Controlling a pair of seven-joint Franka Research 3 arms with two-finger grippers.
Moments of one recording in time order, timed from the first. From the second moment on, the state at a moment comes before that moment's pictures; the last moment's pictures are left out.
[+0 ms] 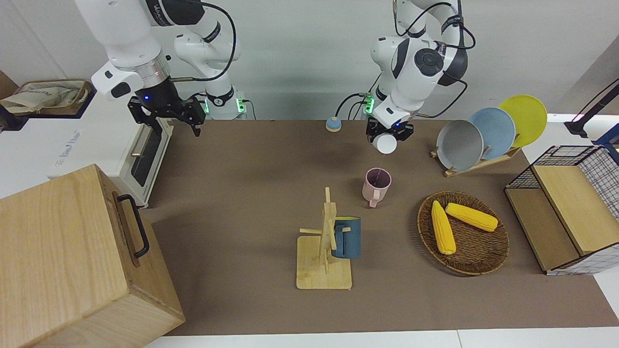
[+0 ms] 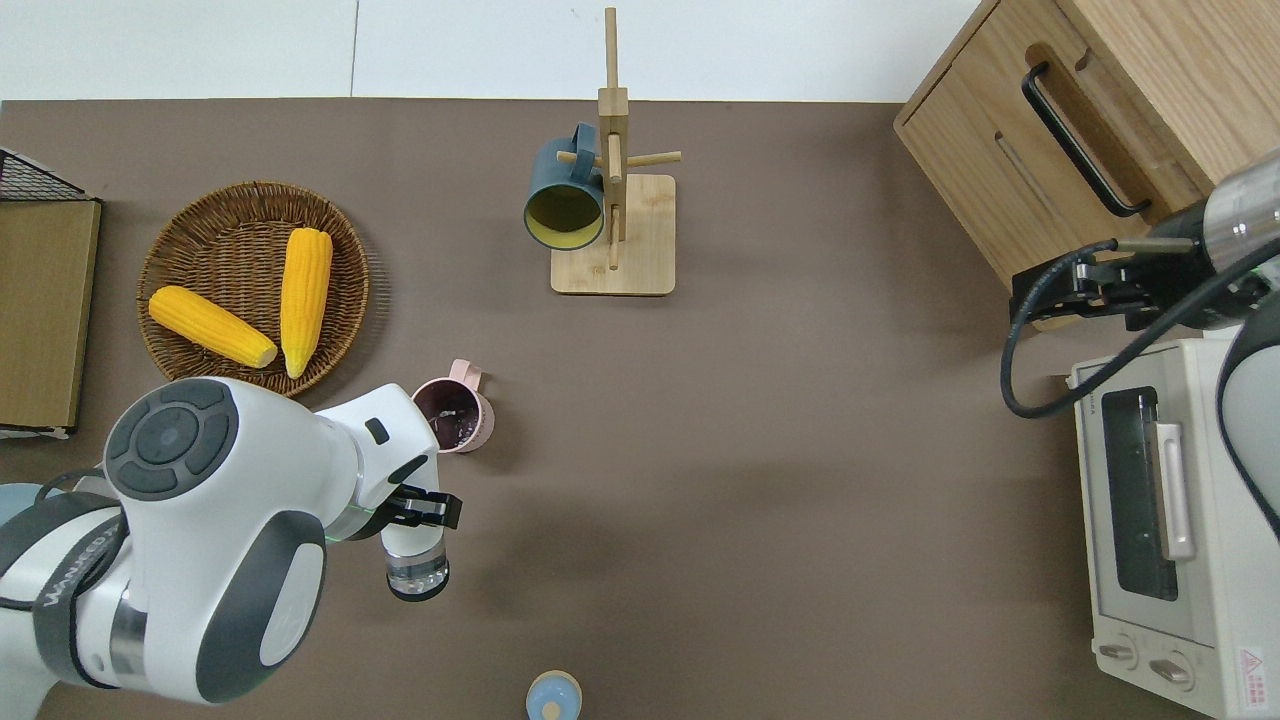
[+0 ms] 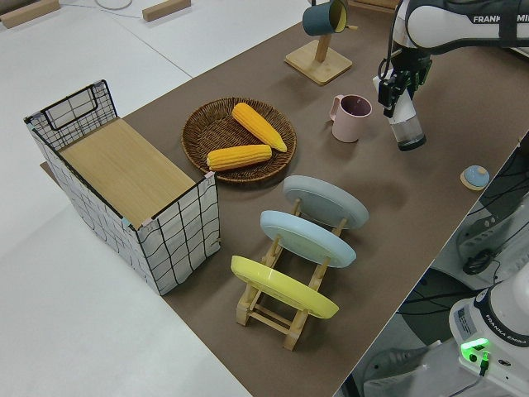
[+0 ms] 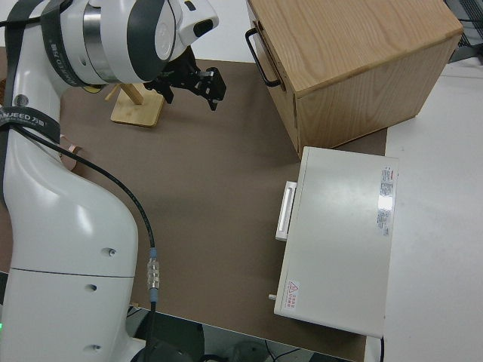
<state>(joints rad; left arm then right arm) 0.01 -0.16 -0.31 -2.18 -0.17 1.89 -0.03 -0.02 0.15 0.11 -1.34 0.01 1.48 0.16</state>
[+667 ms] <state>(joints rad) 0.01 -0.15 -0.31 -2.14 -0.14 1.84 -0.04 -0.02 0.15 0.11 -1.34 0.01 1.48 0.16</state>
